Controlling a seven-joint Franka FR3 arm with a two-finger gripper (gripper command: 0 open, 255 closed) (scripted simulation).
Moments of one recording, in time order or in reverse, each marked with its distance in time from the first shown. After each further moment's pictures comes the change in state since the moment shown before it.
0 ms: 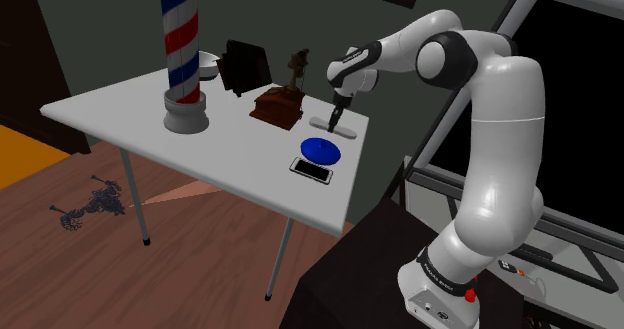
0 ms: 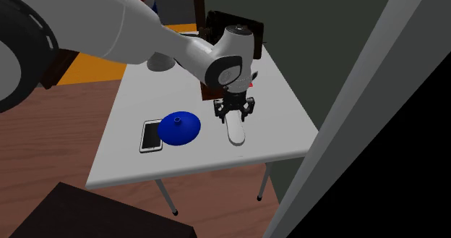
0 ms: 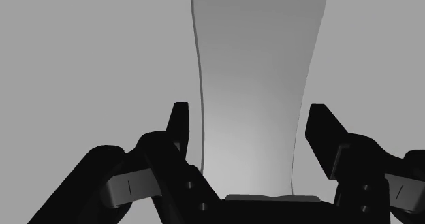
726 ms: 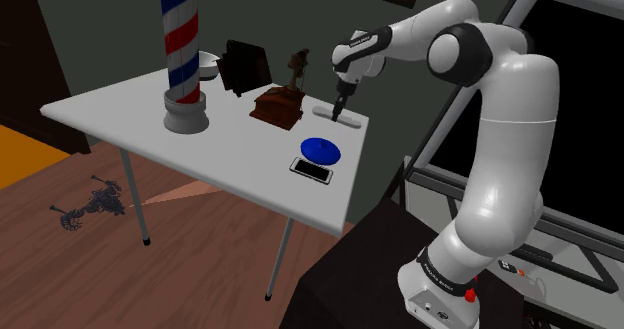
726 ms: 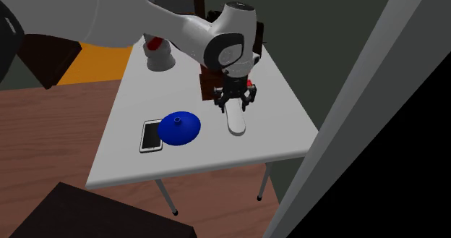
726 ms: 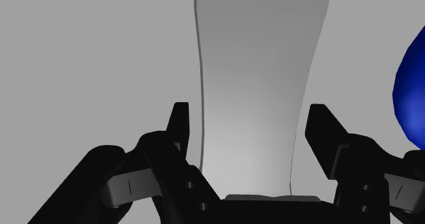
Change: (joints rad) arm 0.011 -0.079 -0.018 0.031 -0.031 -0.107 0.020
